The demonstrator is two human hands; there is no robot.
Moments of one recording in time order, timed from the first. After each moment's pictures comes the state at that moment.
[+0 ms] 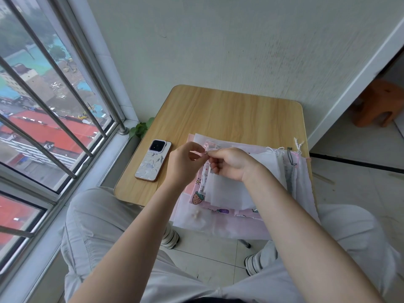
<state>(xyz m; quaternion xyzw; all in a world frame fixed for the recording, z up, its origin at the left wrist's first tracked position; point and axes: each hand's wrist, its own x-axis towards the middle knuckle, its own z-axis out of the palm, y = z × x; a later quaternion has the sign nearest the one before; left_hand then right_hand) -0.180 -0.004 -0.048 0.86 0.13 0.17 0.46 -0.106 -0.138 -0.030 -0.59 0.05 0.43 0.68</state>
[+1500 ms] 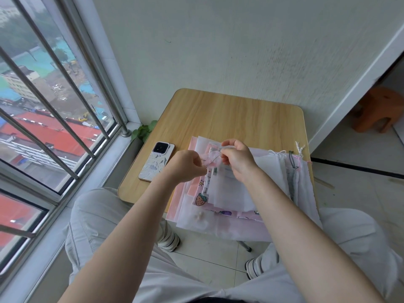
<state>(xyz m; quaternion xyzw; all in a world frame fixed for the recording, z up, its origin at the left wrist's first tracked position) -0.171 0.020 -0.038 0.94 0.09 -0.07 0.31 -0.102 -0.136 -0.039 -0.72 0.06 0.20 0.66</state>
